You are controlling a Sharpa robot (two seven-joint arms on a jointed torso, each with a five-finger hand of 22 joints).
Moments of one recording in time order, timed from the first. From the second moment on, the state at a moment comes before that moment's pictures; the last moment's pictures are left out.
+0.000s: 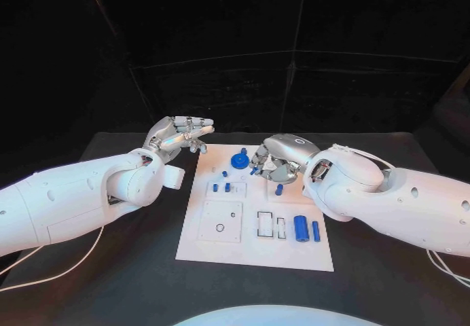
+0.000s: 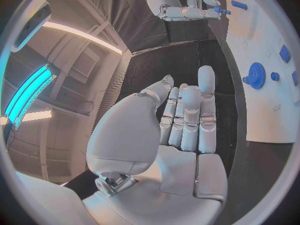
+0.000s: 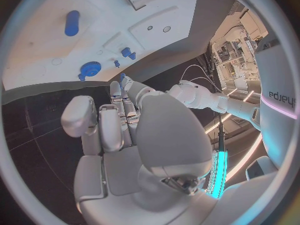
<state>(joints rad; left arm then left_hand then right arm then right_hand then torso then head) 1.20 -0.86 -0.09 1.46 -0.01 -0.27 0.50 1.36 -0.08 0.34 -0.01 0.05 1.05 0.16 0.12 0.08 1.04 0.09 0.31 0.10 1.22 0.02 1.11 0.59 0.17 1.20 0.11 0.63 0.71 1.17 -0.74 0.01 1.68 -1.61 -0.29 -0.24 1.46 -0.07 0.43 0.03 0.06 1.12 0.14 0.08 0.07 1.15 0.07 0.21 0.11 1.47 -0.01 1.34 1.20 0.12 1.35 0.09 1.29 1.00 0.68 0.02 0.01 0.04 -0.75</state>
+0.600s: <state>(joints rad) 1.20 -0.84 -0.09 1.45 -0.01 -0.27 0.50 1.36 -0.08 0.34 -0.01 0.05 1.05 0.16 0.12 0.08 1.04 0.09 0.31 0.10 1.22 0.01 1.11 0.59 0.17 1.20 0.11 0.63 0.71 1.11 -0.61 -0.07 1.60 -1.63 -0.23 -0.21 1.46 -0.07 0.44 0.03 0.06 1.12 0.14 0.08 0.07 1.15 0.07 0.21 0.11 1.47 -0.01 1.34 1.20 0.12 1.35 0.09 1.29 1.01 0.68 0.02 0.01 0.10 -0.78</state>
